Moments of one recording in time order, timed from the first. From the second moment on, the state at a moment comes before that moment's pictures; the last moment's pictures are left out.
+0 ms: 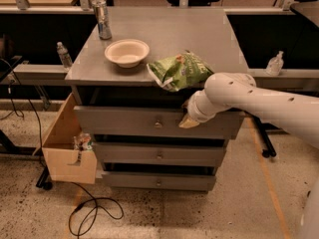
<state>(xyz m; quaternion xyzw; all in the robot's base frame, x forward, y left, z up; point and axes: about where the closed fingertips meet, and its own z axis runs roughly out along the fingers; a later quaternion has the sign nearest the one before) 0.670 -0.099 0.662 -0.67 0.68 -0.02 0.29</state>
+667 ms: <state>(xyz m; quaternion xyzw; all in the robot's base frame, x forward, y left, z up) 0.648 -0.105 0.664 -0.67 0.69 0.00 0.28</state>
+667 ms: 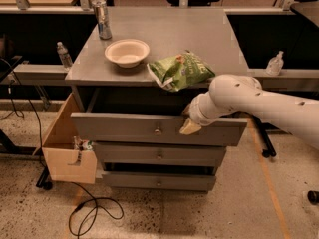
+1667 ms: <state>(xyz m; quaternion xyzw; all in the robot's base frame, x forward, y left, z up) 0.618 -0.111 0.669 -0.67 0.69 0.02 0.28</state>
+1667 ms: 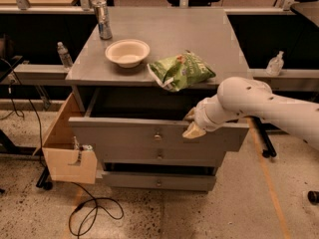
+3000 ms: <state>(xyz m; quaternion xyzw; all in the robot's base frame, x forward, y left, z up) 0.555 -0.113 0.669 -0.65 0.71 0.07 0.28</state>
